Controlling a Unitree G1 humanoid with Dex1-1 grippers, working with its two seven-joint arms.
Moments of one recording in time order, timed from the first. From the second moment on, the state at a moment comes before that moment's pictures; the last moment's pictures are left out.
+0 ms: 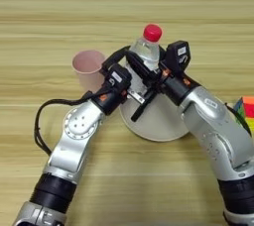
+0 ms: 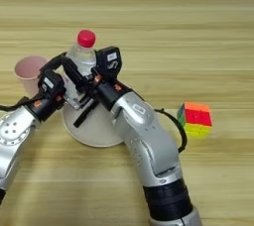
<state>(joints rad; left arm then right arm) -0.16 0.15 -0.21 0.05 -0.04 -0.25 -0.42 -0.21 0.05 0.23 -0.34 0.34 0.43 0.25</state>
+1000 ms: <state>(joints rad) -0.17 0.14 -0.20 0.14 -0.04 -0.23 -0.43 -0.23 0.05 0.25 -0.36 0.33 0.43 0.22</state>
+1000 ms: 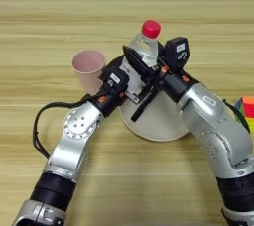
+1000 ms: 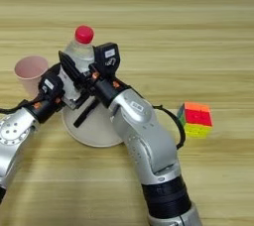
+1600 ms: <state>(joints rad) -0.16 0.15 -0.20 0.15 -0.04 -0.22 -0.42 -0.25 0.06 0.26 -0.29 0.31 0.39 0.24</state>
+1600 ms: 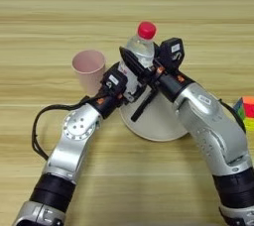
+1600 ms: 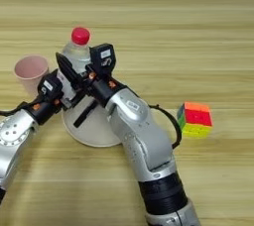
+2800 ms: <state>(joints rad) -0.14 0.14 -0.17 0.15 -0.05 -0.24 -0.43 -0.25 0.06 0.30 -0.22 0.26 0.31 0.25</state>
